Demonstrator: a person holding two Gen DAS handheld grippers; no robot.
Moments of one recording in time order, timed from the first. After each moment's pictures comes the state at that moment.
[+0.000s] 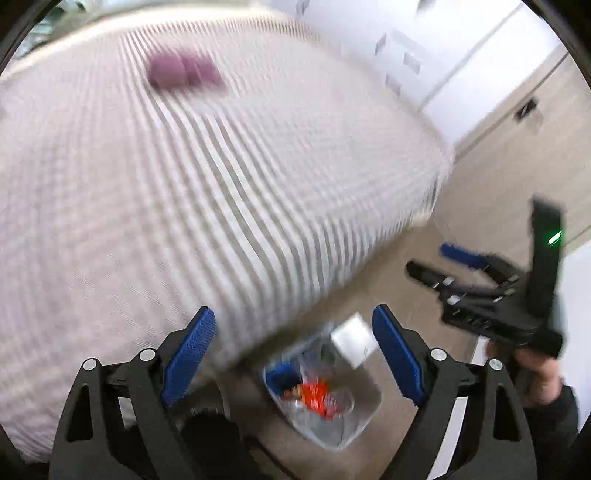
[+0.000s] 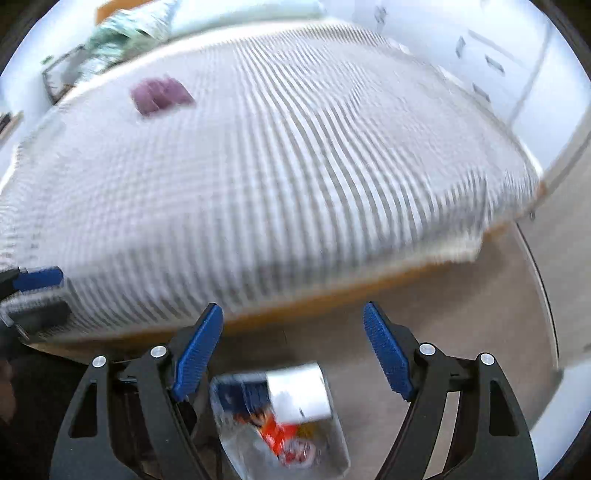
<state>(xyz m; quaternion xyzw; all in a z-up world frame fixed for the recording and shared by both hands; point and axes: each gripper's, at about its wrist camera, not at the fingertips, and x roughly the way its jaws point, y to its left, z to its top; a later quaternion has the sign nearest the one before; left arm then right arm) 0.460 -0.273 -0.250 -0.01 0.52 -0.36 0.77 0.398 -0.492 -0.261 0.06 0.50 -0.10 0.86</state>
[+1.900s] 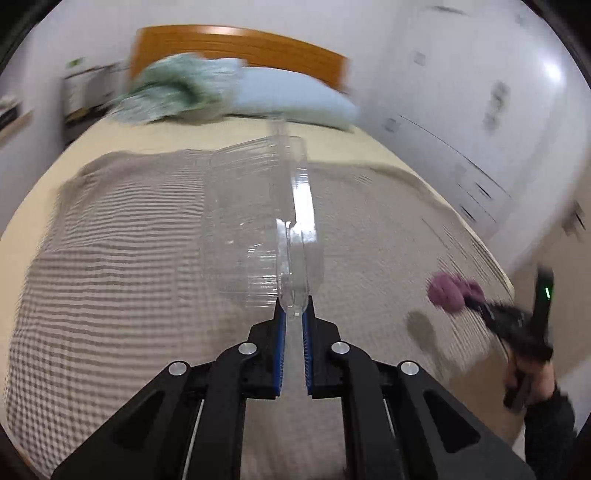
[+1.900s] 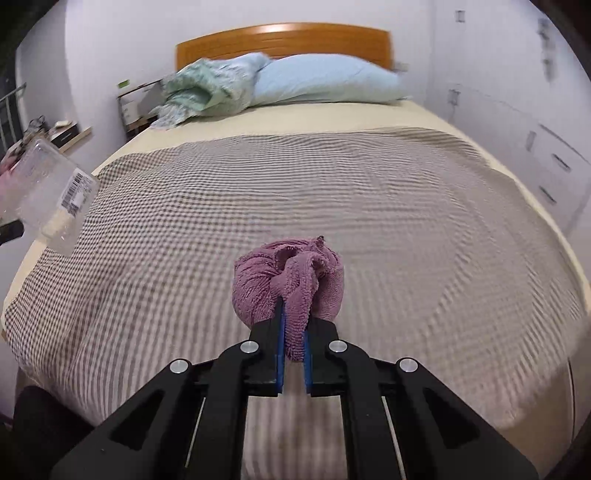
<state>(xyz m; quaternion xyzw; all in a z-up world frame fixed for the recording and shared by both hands) 0.527 -0.086 -0.113 -0.04 0.39 -0.22 0.89 0.499 -0.451 -0.156 0.03 0.38 0.01 0.92</state>
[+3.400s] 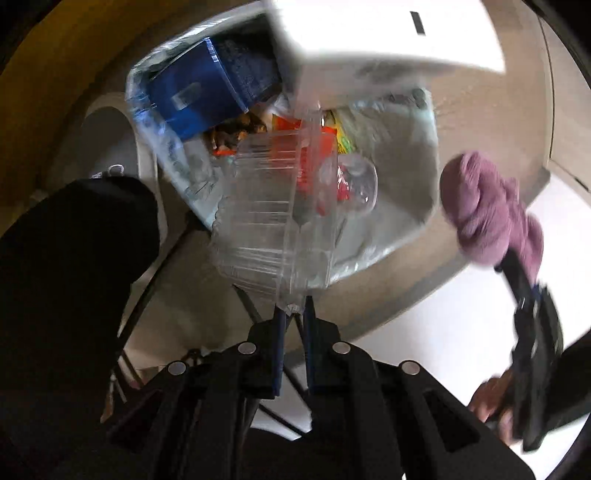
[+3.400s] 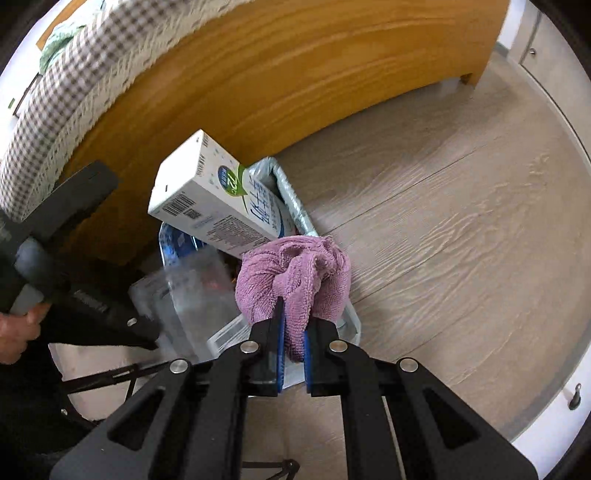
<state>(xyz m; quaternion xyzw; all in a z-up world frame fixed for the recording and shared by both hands) 0.286 -0.409 -0.531 0.14 0.89 -0.20 0.37 0.206 -0.559 -0.425 0.23 0.60 -0.09 0.76</state>
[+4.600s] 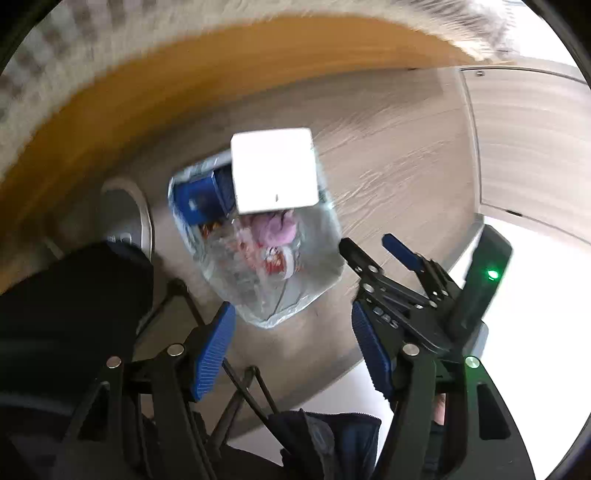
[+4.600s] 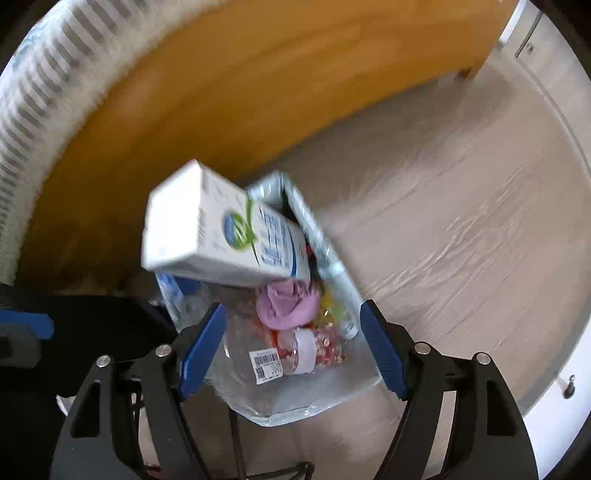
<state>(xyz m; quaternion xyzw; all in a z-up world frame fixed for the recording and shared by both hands) 0.335 -0.390 -0.363 0.03 0.80 -0.30 0.52 0.261 -0.554 -0.423 0.23 0.62 -0.13 0.74</state>
